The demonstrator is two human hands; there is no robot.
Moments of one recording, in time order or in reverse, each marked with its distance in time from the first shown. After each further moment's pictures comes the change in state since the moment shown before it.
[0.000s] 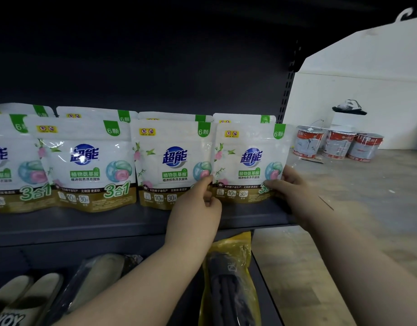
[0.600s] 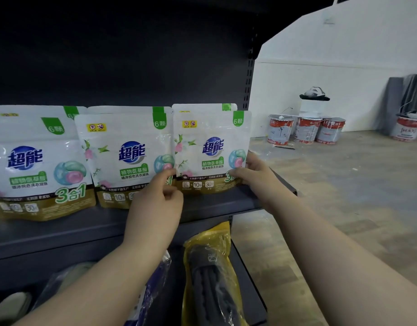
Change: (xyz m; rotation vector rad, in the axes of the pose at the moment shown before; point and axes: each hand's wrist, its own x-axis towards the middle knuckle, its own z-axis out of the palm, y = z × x) left_hand 0.002 -0.005 0.003 -0.020 0.021 -0.005; right_hand 0.000 0.002 0.001 -0.110 0.057 0.016
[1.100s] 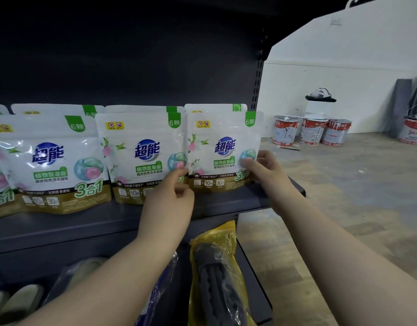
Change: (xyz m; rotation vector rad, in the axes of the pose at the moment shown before) left_hand -0.003 -0.003 -0.007 -0.079 -0.051 -0.001; right_hand -0.015 -0.009 0.008 0.074 0.145 0.037
